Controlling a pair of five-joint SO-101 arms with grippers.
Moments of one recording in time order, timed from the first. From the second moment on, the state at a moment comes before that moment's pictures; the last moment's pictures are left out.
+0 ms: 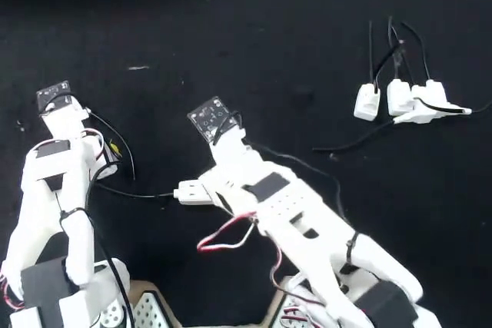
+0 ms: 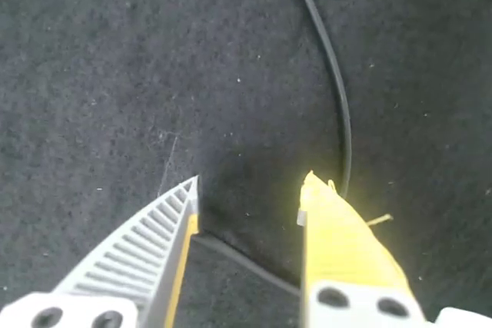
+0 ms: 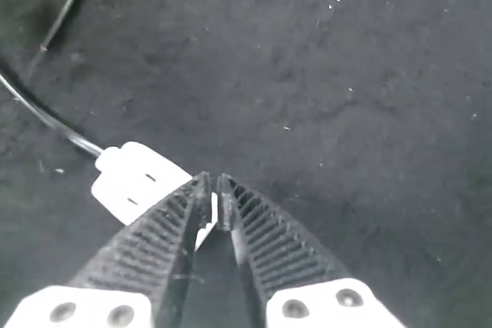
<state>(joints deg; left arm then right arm) -22.9 -19.1 50.8 44.1 4.0 -34.8 -26.2 60.8 31.7 0.8</state>
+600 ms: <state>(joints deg) -22.9 -14.6 50.8 42.1 5.4 -34.1 5.8 33.1 57.2 2.1</state>
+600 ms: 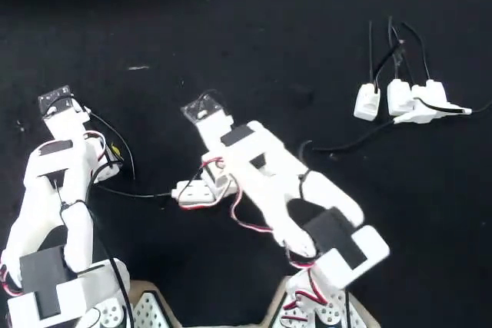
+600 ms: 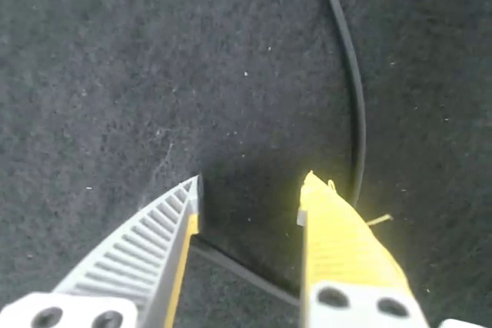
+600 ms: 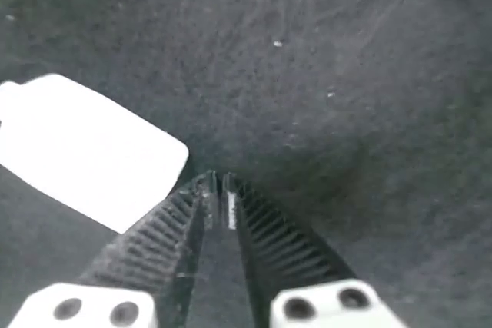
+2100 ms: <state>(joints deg) -29.0 12.7 0.6 59.4 9.0 -30.5 -14.2 56.0 28.7 2.1</state>
